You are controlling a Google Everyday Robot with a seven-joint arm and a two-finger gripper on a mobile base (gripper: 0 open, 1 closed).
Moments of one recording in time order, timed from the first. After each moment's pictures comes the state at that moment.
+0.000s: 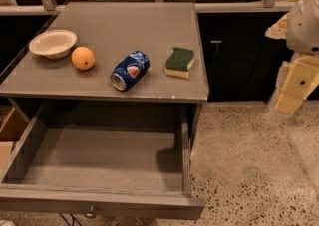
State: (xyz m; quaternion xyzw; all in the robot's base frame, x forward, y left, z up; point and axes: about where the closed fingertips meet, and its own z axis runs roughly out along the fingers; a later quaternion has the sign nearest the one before) arm 0.438 -0.217 0.976 -0.60 0.78 -0.03 0.16
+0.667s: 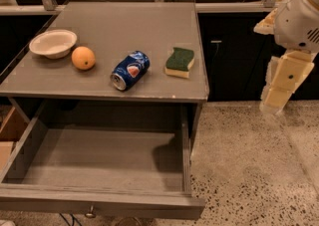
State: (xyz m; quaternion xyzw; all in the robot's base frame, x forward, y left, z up) arm 0.452 -0.203 0.976 -0.62 0.76 -0.03 0.17
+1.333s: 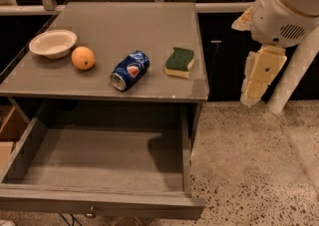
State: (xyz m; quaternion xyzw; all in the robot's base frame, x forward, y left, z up) arm 0.482 -0.175 0.968 -0.65 0.73 -0.02 0.18
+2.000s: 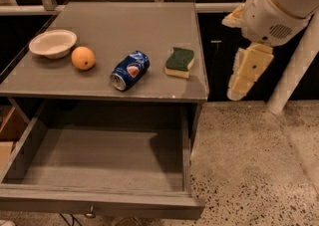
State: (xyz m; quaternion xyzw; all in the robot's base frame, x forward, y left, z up) arm 0.497 -0.156 0.967 -0.66 0.72 0.00 0.22
